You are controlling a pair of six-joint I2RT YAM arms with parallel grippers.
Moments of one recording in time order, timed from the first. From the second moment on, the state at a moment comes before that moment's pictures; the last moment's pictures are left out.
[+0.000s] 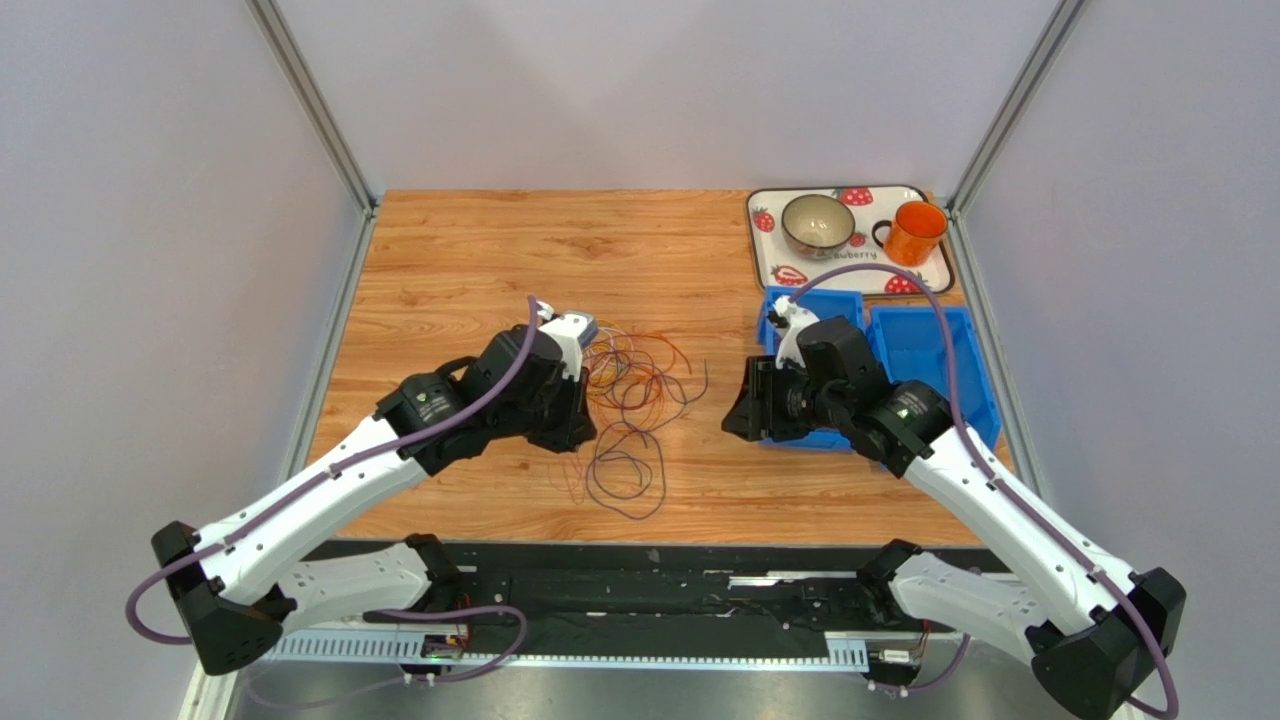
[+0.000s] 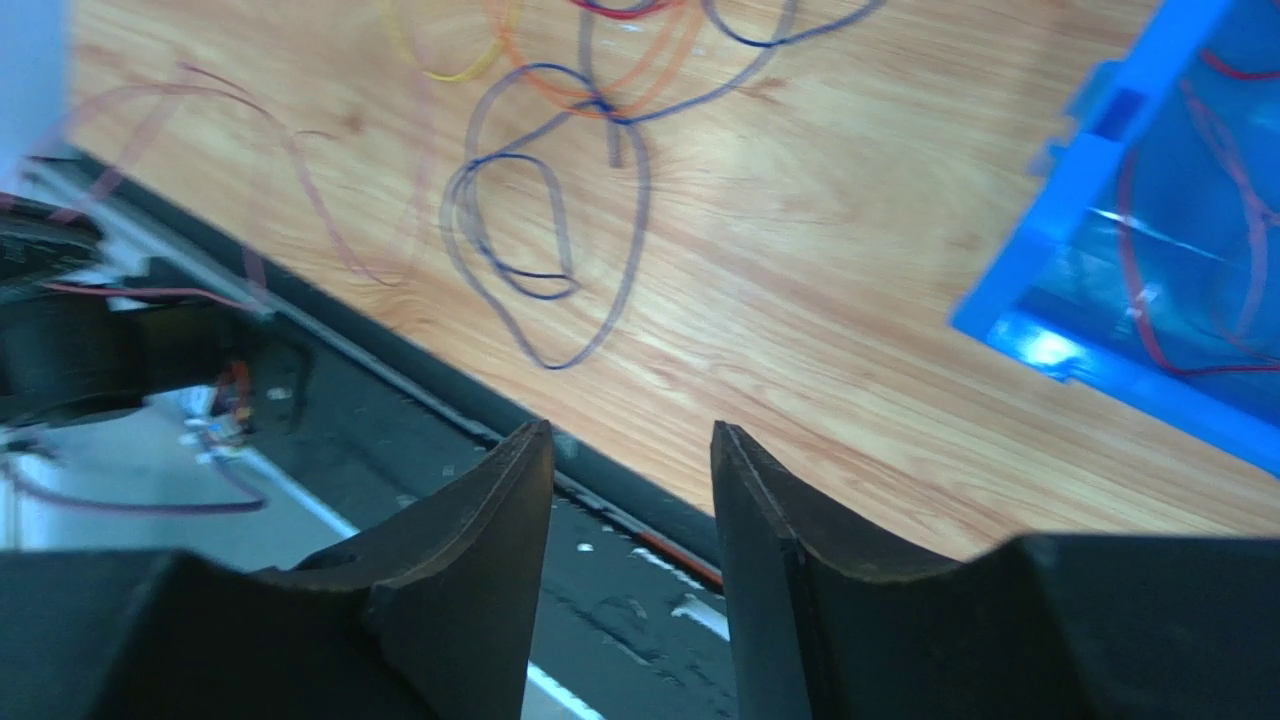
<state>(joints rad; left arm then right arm) -0.87 1.05 1.07 -0.83 -0.04 -0.51 0.63 0.99 0.93 -0.71 -0.16 0.50</state>
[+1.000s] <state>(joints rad) -0.87 0.97 1.04 -0.65 0.41 -0.41 0.79 1.18 0.95 -0.33 -0.51 0.99</state>
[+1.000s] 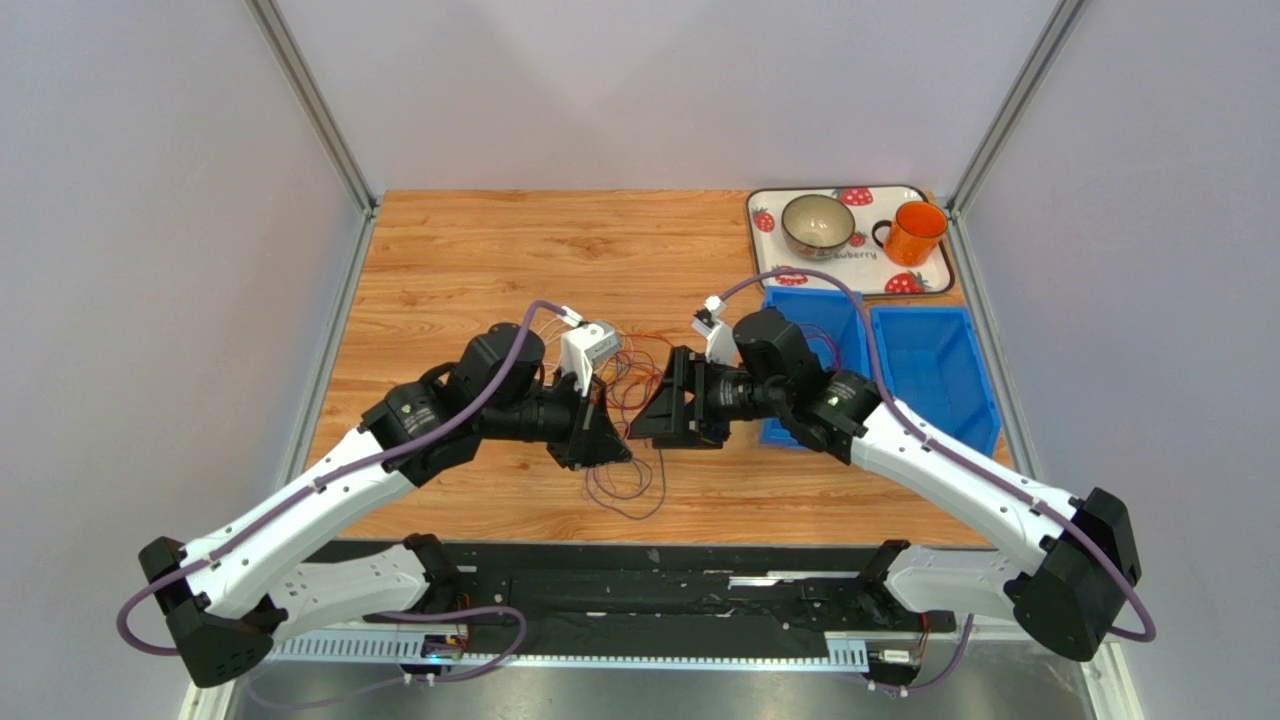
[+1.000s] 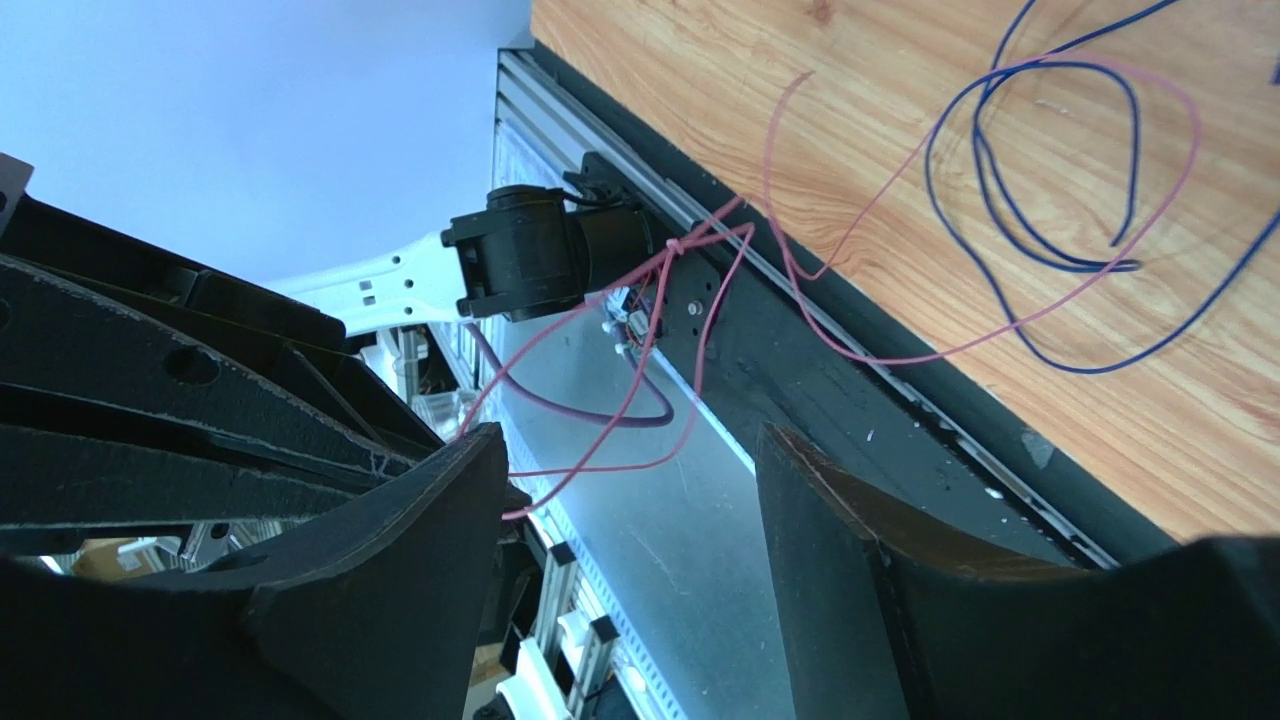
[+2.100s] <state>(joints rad) -0.87 0.96 1.00 -0.63 0.41 -0.41 0.84 1.12 0.88 -0.26 -0.39 1.16</state>
